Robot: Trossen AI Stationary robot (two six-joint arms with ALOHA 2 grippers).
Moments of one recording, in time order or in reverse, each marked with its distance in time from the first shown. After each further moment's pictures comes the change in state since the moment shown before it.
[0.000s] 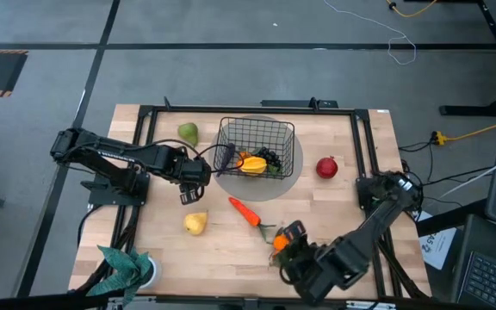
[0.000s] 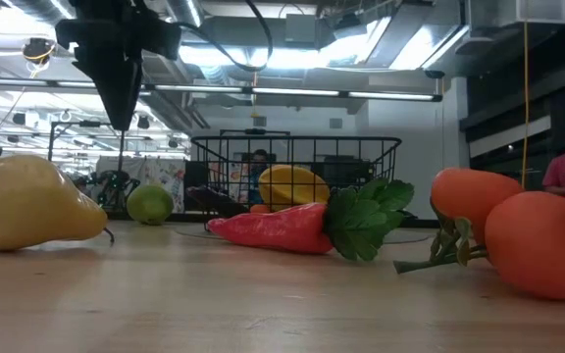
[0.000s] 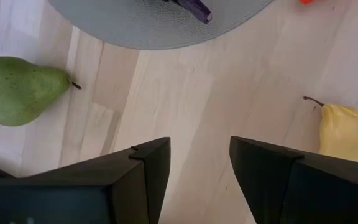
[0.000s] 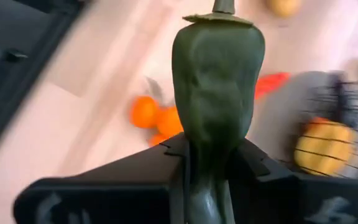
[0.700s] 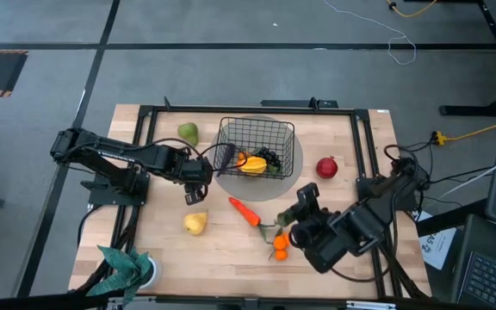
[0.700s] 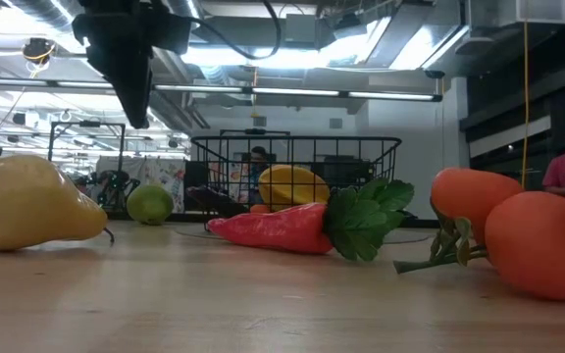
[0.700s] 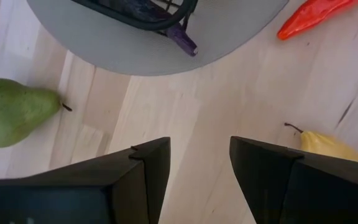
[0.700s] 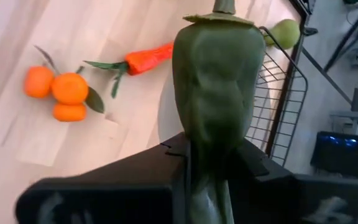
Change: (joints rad) left arm 0.000 0.000 0.000 0.088 0.000 -0.004; right arm -0.090 -0.147 0.014 -0.179 0.193 -0.012
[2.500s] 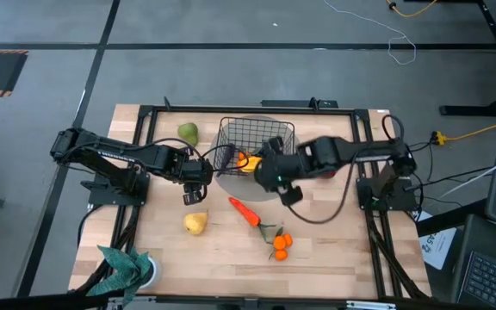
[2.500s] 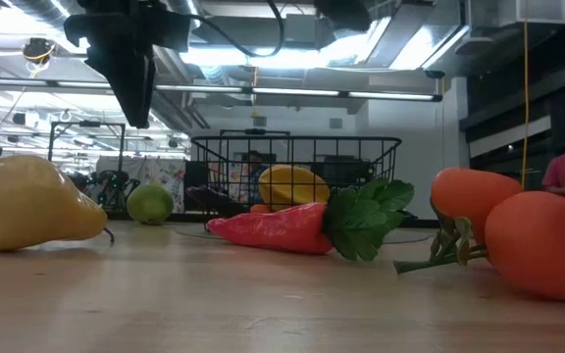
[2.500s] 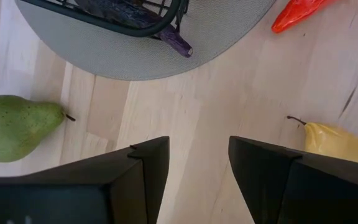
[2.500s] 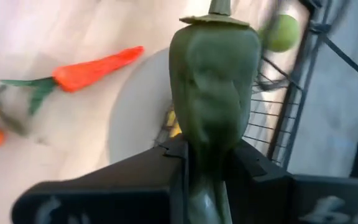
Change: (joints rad) left arm 0.000 0.000 0.000 0.002 0.000 0.094; right arm -0.497 -0.005 -0.001 0.262 -0.305 -0.478
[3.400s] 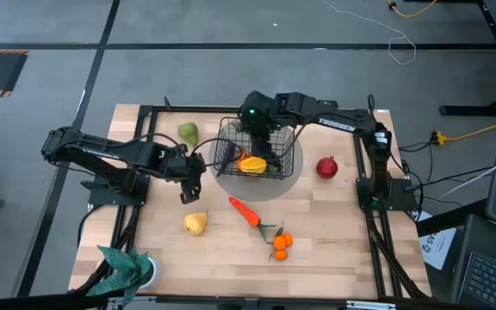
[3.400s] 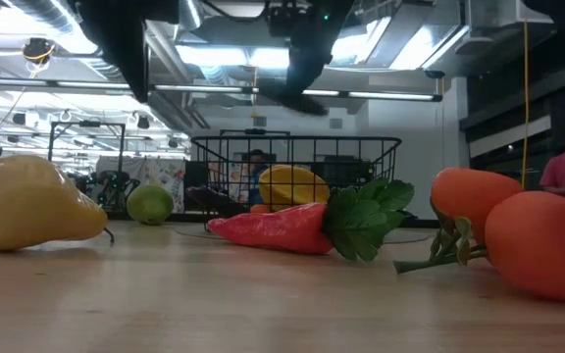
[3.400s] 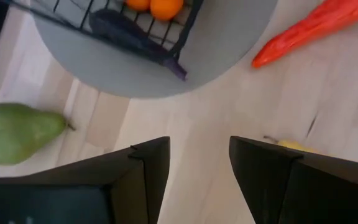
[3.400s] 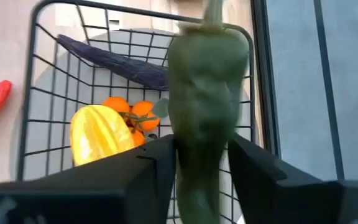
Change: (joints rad) left arm -0.029 -0.120 0.002 0.026 -0.014 -0.069; right arm -0.429 0.169 -0.001 0.228 -0.195 0.064
